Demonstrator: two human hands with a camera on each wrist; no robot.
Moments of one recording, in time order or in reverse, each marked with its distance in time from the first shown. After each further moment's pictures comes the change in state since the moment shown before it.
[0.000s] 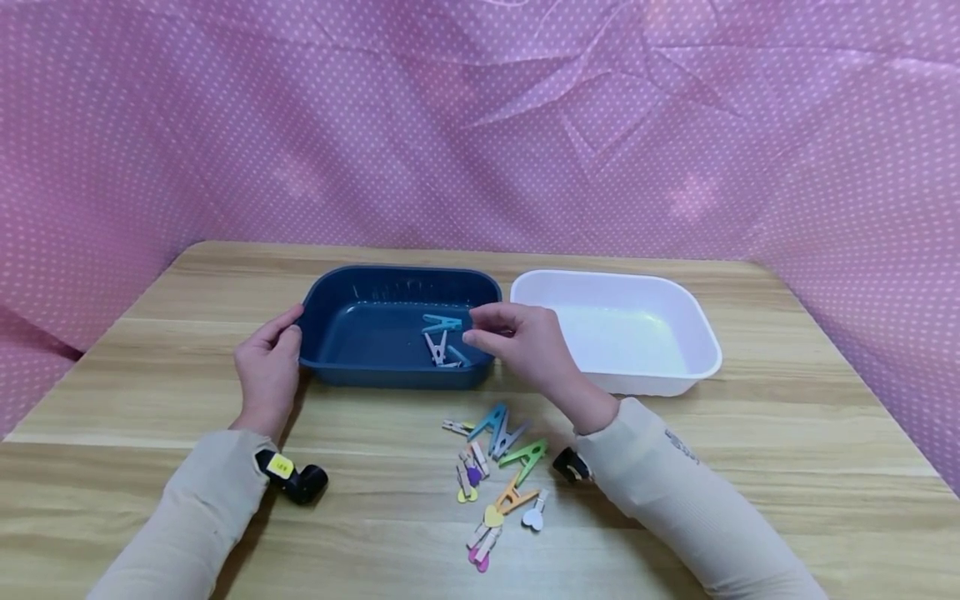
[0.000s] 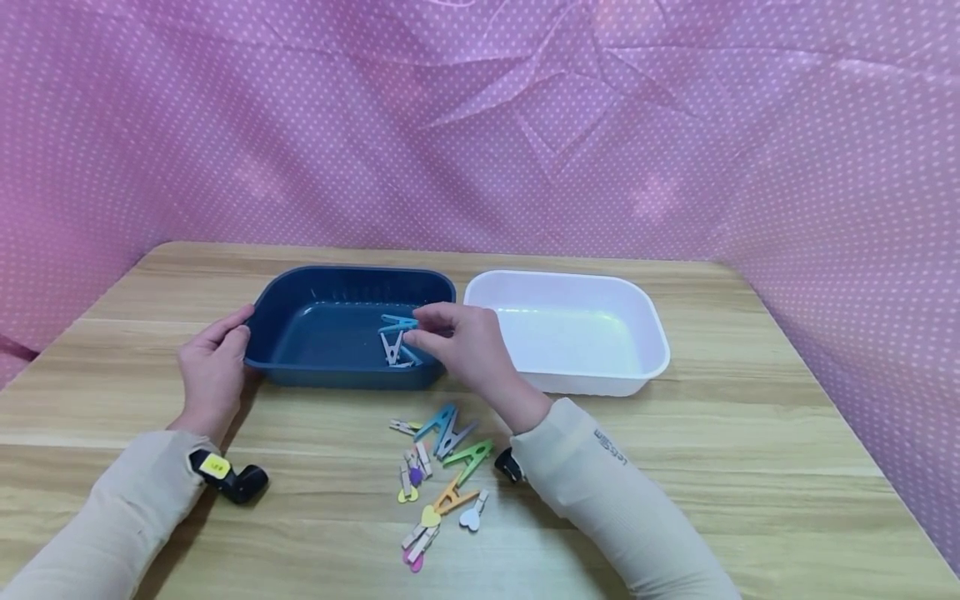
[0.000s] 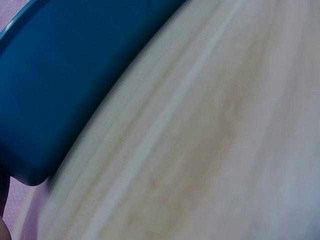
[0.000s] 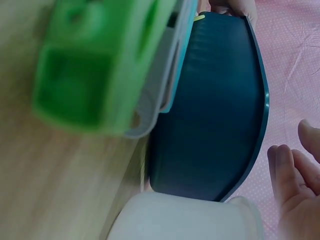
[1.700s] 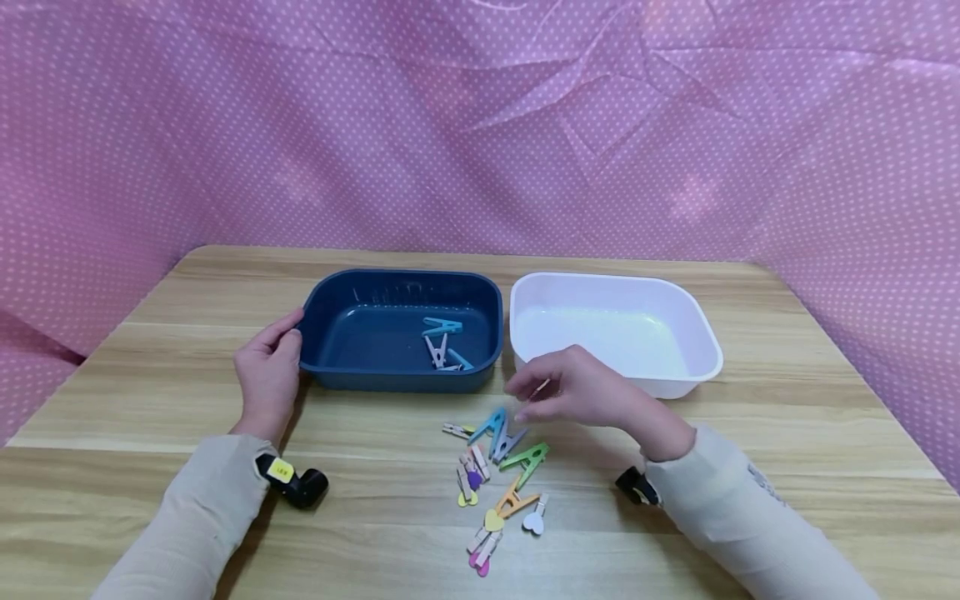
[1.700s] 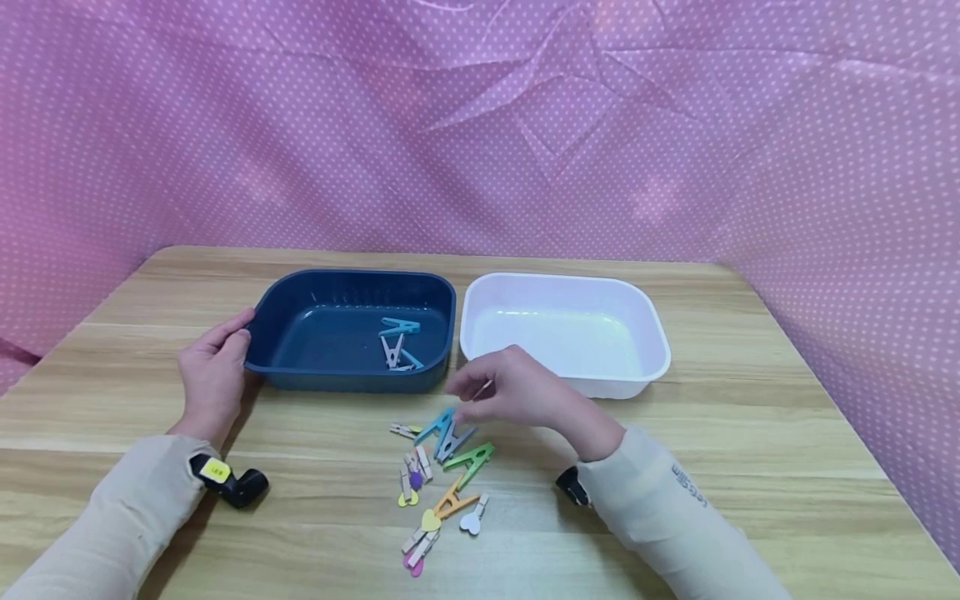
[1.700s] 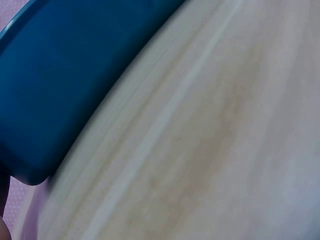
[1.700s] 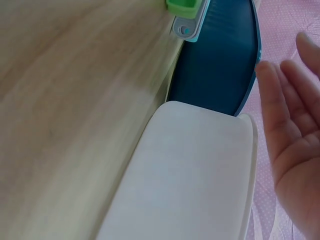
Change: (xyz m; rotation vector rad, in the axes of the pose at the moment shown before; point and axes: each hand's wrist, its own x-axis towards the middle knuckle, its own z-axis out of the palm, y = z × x) left_hand 0.000 -0.003 0.002 0.003 0.036 0.046; right_hand -0.034 0.018 -0.052 -0.064 -0.561 -0.129
